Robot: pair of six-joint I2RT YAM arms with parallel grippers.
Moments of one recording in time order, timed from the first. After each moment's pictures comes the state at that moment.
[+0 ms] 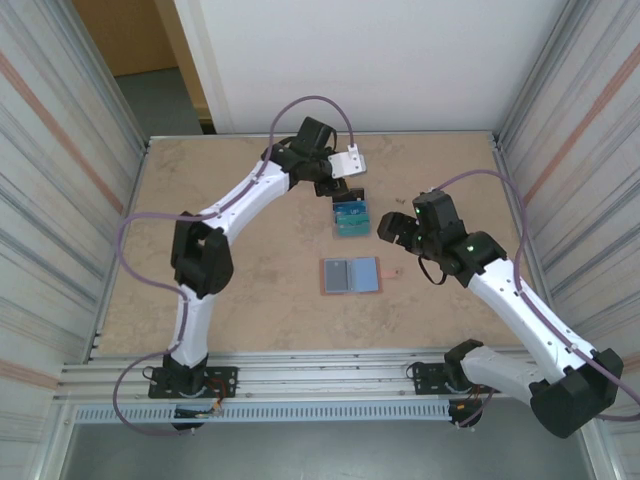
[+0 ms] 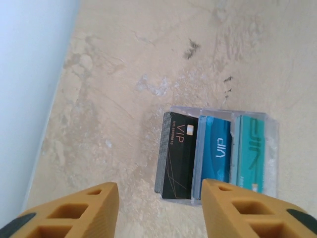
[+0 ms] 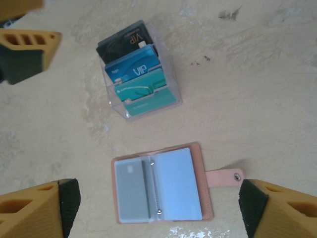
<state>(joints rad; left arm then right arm) -0.60 2.09 1.99 -0.68 0.22 0.80 0.51 1.06 0.99 -0.72 0.10 0.75</state>
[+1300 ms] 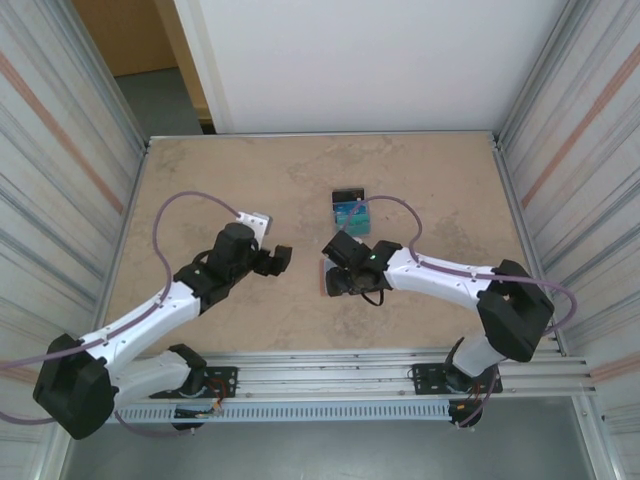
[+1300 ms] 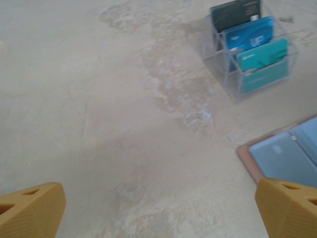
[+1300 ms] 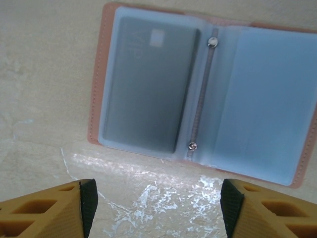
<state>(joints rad) -0.62 1.06 0.63 -0.20 -0.20 -0.19 0.93 1.54 0.99 -0.68 0.14 0.72</state>
